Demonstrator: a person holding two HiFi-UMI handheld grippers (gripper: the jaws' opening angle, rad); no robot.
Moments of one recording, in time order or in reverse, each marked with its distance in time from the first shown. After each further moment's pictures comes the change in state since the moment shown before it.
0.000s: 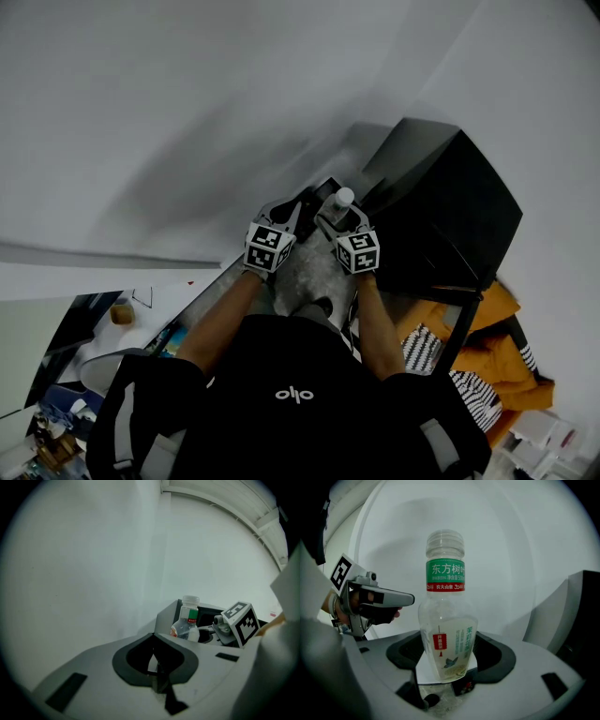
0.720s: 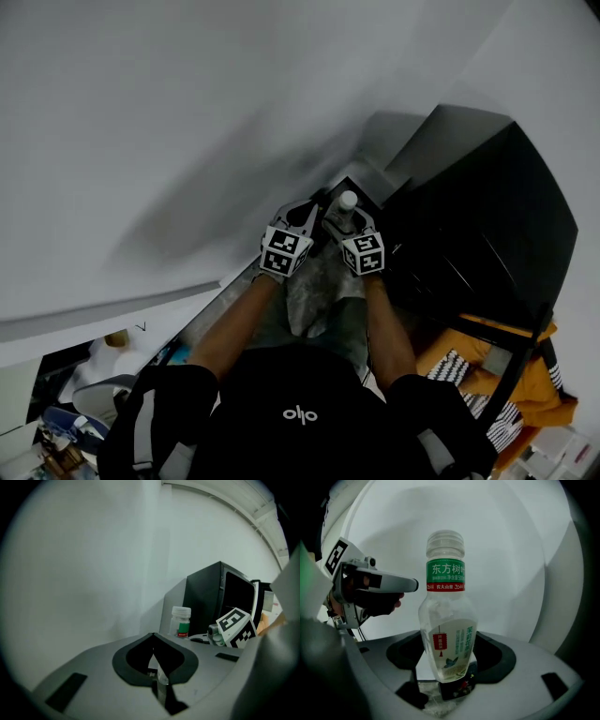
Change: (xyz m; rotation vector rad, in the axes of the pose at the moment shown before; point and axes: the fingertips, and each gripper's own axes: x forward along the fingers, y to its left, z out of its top) left arm 0.156 0.056 -0.139 0.025 -0.009 -0.014; right arm 0.161 -0.086 -0.156 0.002 0.036 0.015
